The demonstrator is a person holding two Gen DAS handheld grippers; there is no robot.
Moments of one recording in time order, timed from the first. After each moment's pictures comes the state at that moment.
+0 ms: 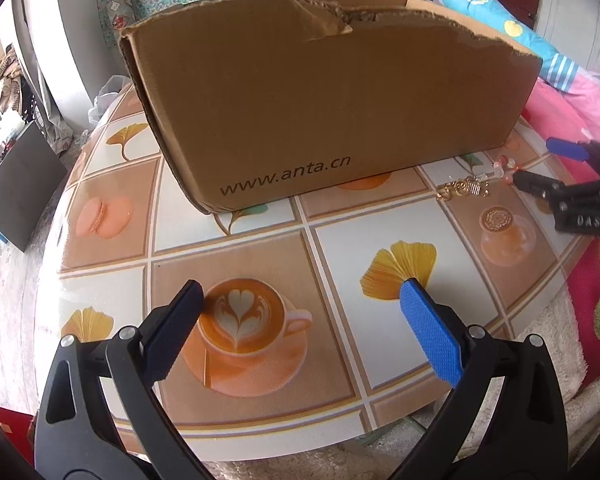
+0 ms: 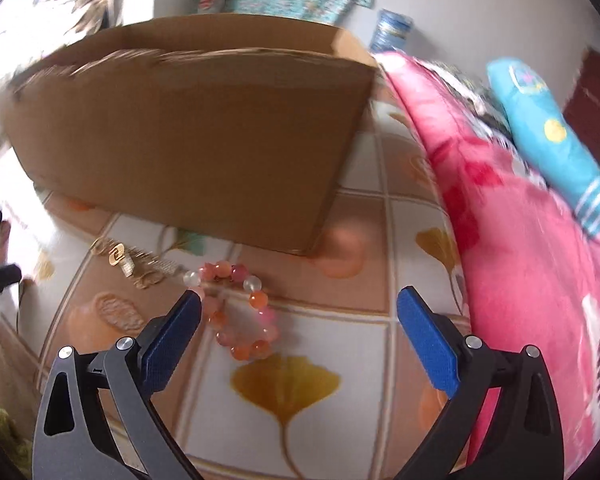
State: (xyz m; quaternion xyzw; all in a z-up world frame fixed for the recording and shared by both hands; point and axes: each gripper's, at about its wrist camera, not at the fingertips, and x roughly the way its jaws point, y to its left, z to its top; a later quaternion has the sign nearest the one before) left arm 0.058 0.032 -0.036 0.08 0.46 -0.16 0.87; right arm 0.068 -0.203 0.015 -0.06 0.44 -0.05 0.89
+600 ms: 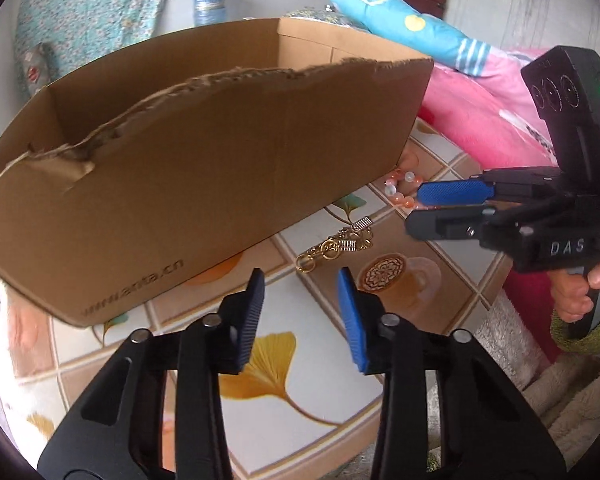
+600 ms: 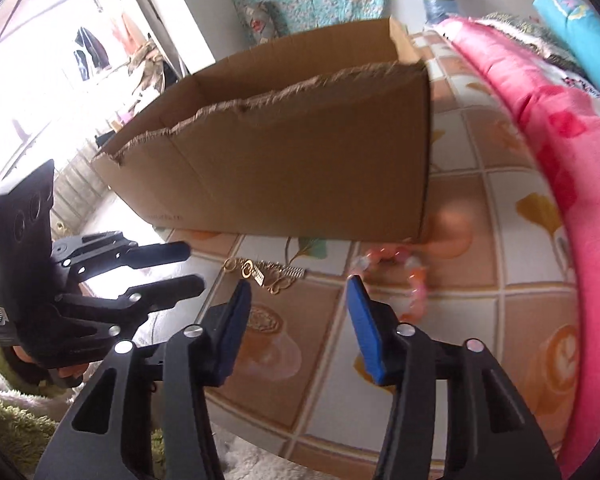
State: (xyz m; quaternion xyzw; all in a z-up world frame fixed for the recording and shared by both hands) left arm 0.064 -0.043 -0.020 0.11 0.42 -0.32 0.84; right arm 0.060 -0.202 0.021 0.11 0.45 0.14 0.88
